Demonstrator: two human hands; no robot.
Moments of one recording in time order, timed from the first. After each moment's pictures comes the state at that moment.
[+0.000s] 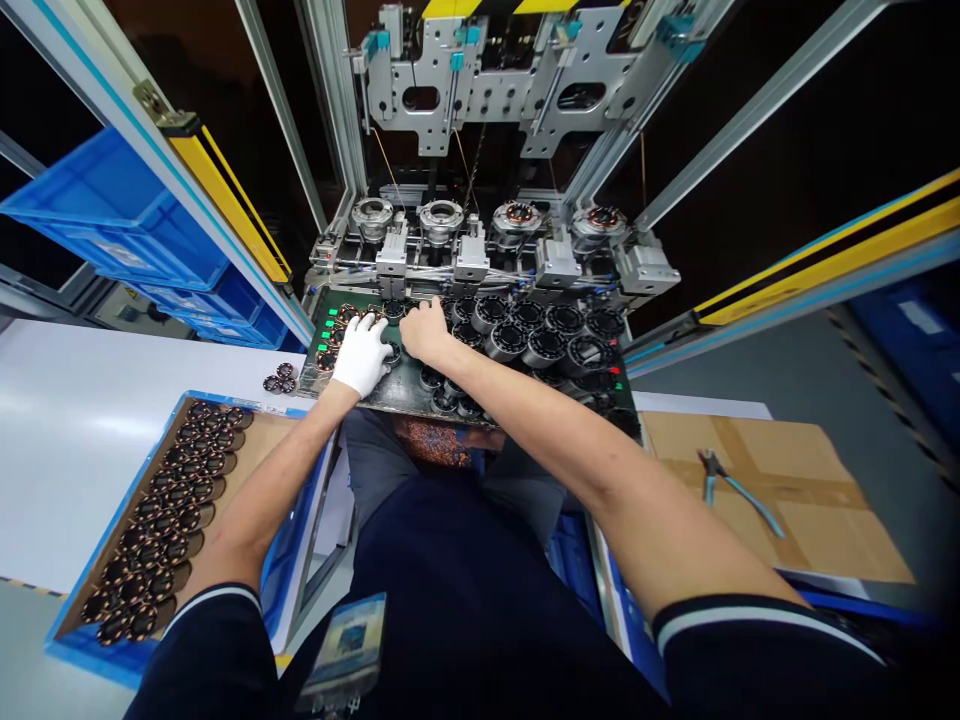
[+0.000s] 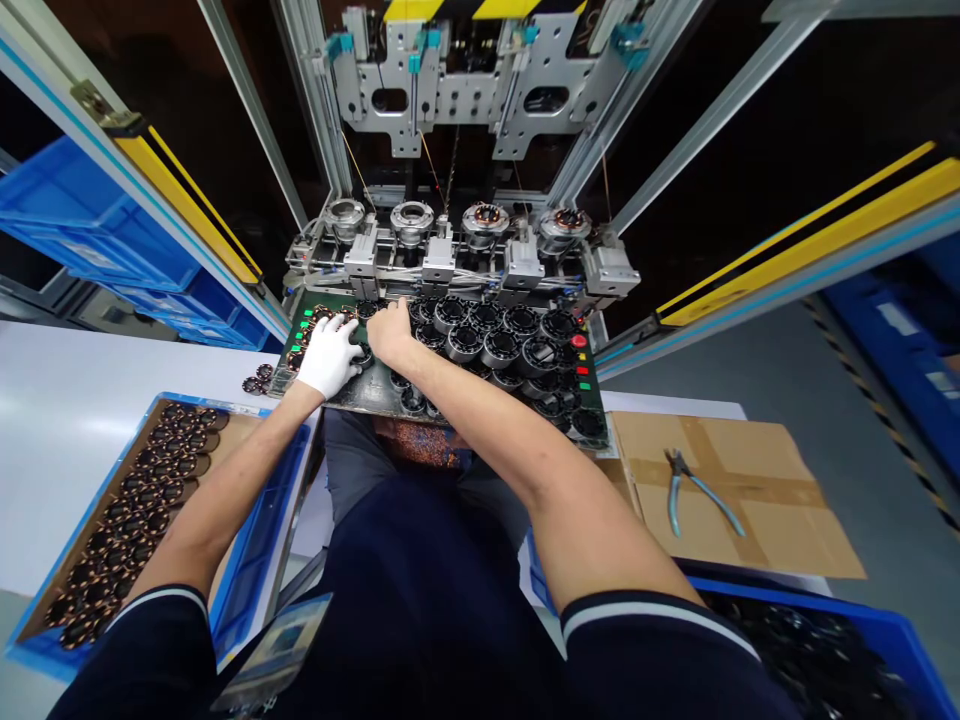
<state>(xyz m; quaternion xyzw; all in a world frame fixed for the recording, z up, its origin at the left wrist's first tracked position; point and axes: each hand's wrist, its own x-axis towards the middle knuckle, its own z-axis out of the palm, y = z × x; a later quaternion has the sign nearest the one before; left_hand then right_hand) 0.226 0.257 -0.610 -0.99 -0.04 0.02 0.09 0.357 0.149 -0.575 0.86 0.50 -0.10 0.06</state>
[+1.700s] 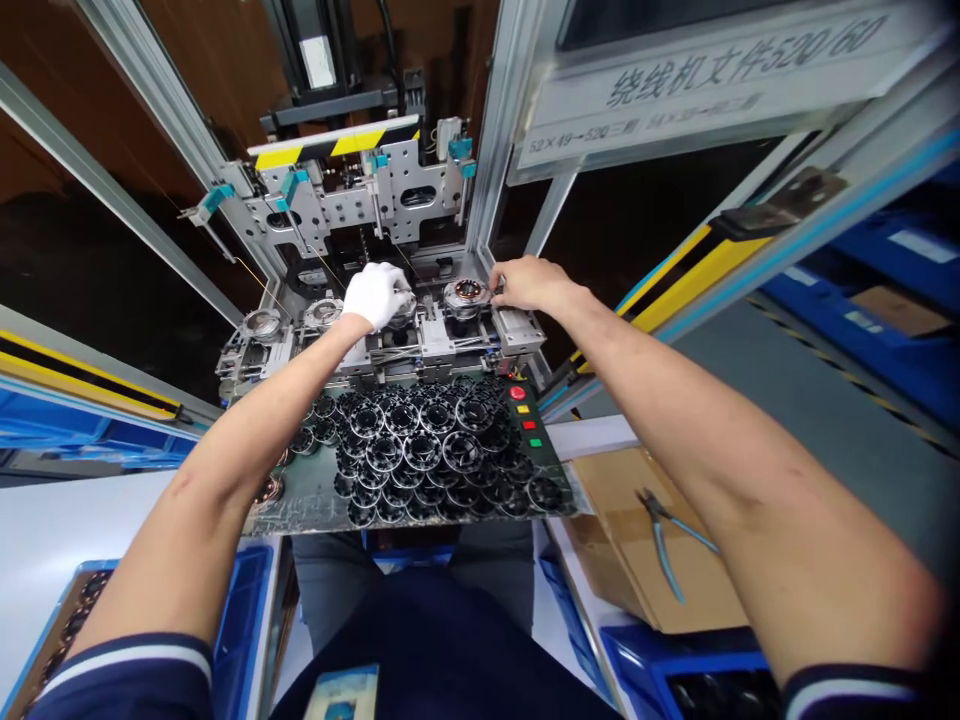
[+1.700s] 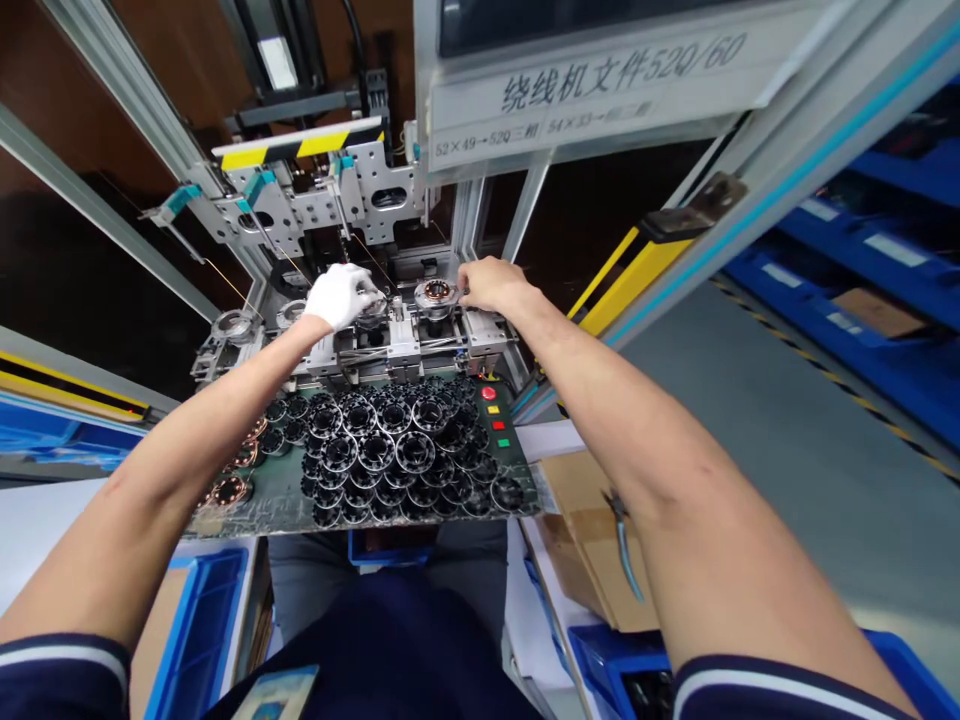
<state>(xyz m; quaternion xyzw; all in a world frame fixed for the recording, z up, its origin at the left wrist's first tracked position) 0.583 0.158 -0.506 -1.00 0.00 -0.07 0.01 0.713 -0.118 -0.533 0.97 0.25 -0.05 -0.05</state>
